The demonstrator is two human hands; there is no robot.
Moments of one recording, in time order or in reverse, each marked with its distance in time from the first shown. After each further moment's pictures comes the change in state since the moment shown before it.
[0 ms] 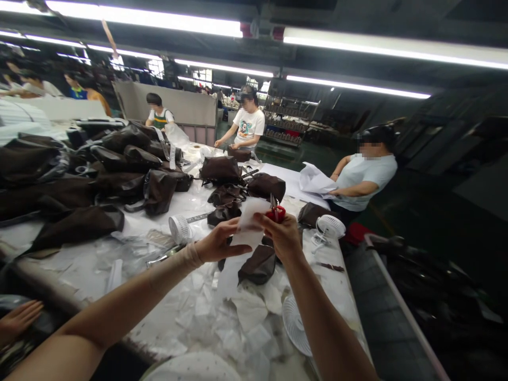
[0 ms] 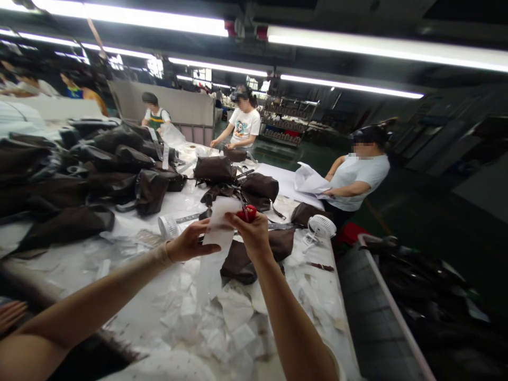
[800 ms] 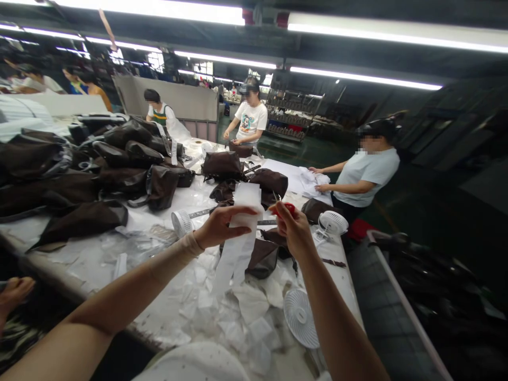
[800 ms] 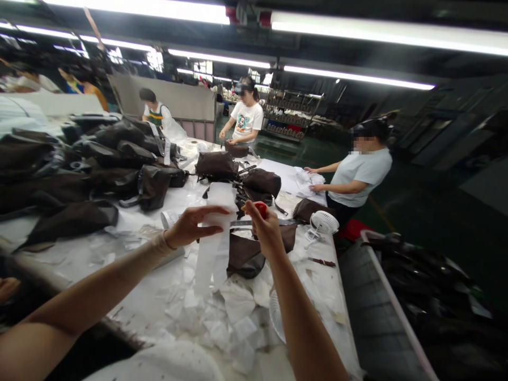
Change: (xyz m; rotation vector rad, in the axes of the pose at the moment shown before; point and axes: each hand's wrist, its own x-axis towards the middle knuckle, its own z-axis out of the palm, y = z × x) left_hand 0.010 0.002 -0.008 -0.086 0.119 -0.235; right_hand 0.002 -0.001 -0.027 -0.064 -0.095 0.022
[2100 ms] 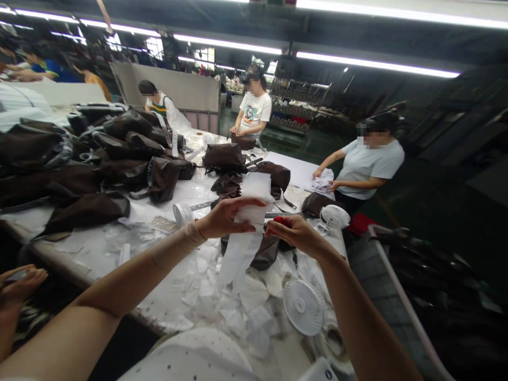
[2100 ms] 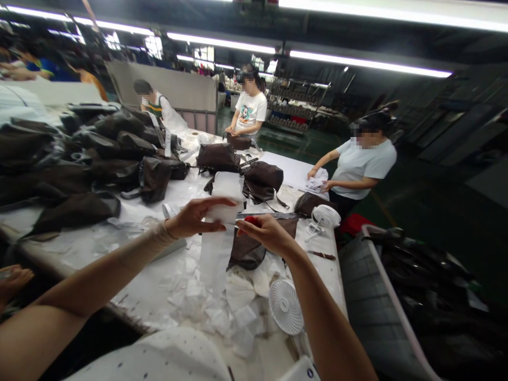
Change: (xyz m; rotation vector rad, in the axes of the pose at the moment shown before) left_hand 0.006 0.006 -0.001 -0.082 -0.110 0.071; right_hand -0.011 -0.012 -0.025 -0.511 -0.505 0.185
